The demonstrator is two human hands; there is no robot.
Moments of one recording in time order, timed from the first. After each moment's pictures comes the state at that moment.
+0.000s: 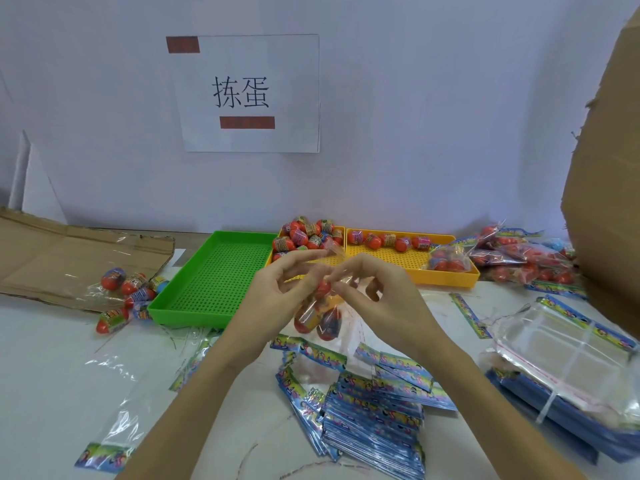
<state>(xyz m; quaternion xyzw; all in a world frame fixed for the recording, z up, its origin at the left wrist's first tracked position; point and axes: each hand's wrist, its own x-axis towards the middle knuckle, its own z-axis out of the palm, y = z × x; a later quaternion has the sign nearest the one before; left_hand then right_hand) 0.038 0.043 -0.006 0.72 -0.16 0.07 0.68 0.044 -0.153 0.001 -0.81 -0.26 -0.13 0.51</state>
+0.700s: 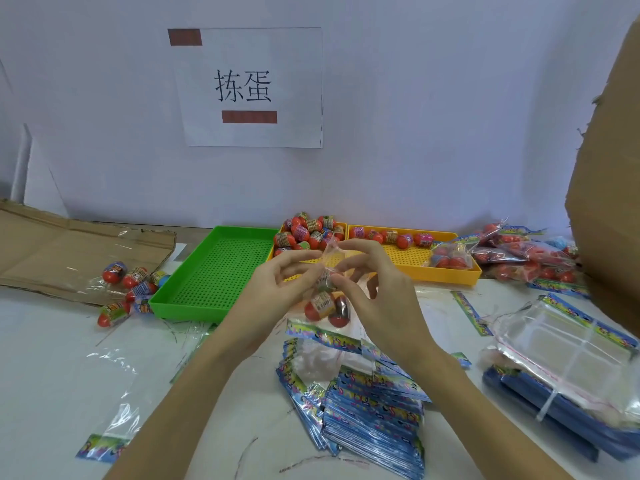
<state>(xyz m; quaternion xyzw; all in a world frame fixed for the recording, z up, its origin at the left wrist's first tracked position) 0.046 0.049 -0.012 0.68 -0.13 0.01 0.72 0.045 -0.140 -0.012 -0.79 -0.25 -0.23 0.51</state>
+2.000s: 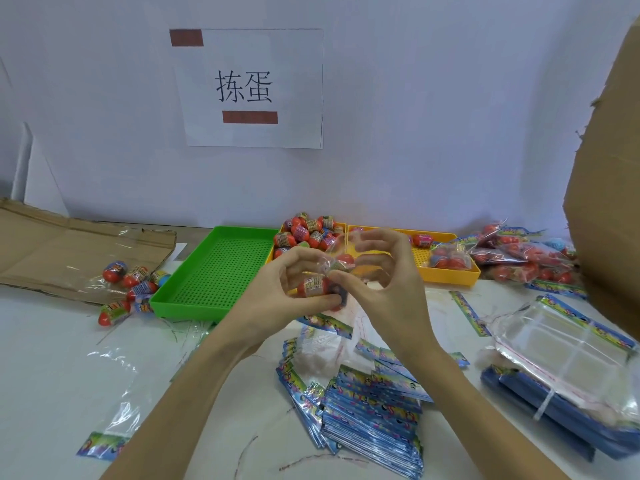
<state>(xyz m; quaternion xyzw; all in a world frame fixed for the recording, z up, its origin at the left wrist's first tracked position) 0.039 0.049 -0.006 0.73 -0.17 0.02 0.67 0.044 -0.141 -0.005 -0.72 -0.21 -0.24 0.62</state>
